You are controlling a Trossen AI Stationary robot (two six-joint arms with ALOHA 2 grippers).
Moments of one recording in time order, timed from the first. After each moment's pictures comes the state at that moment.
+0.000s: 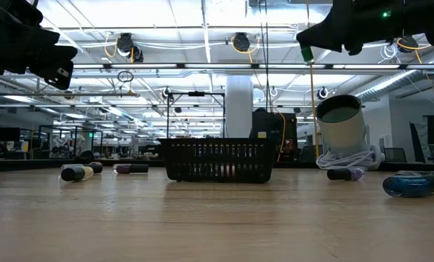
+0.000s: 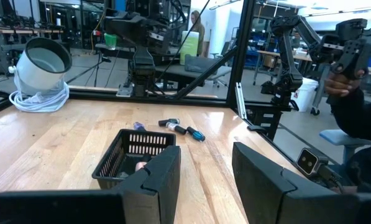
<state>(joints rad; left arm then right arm) -0.25 0.05 0.02 0.06 -0.03 -0.11 0.27 1.01 0.31 0.87 0.87 -0.25</state>
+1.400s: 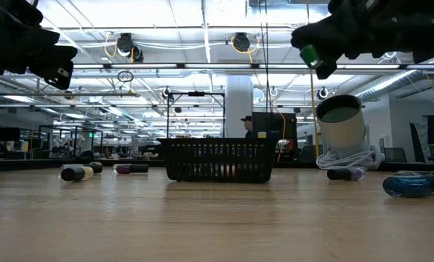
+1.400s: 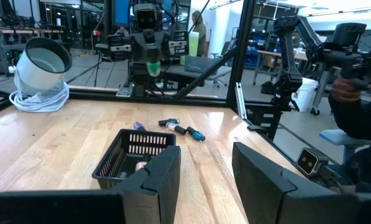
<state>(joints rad) -0.25 0.05 0.02 0.06 -0.03 -0.11 0.10 1.01 0.31 0.67 -0.02 0.21</state>
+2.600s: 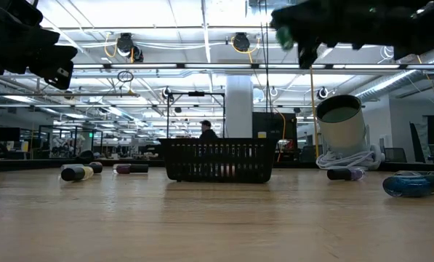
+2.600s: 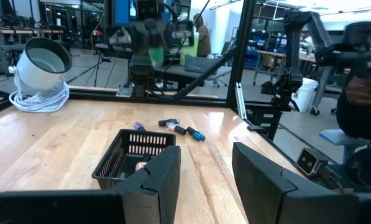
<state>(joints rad) -0.25 0.05 0.02 0.06 -0.03 -0.11 0.10 1.23 0.41 0.89 0.02 0.22</state>
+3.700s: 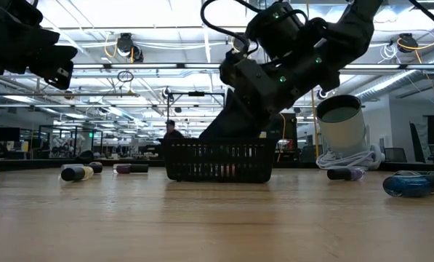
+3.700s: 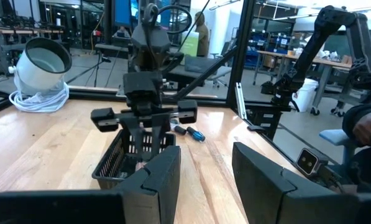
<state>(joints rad) -0.25 0.05 0.02 0.06 -0.03 -0.11 0.06 1.86 0.88 0.44 -0.04 0.25</state>
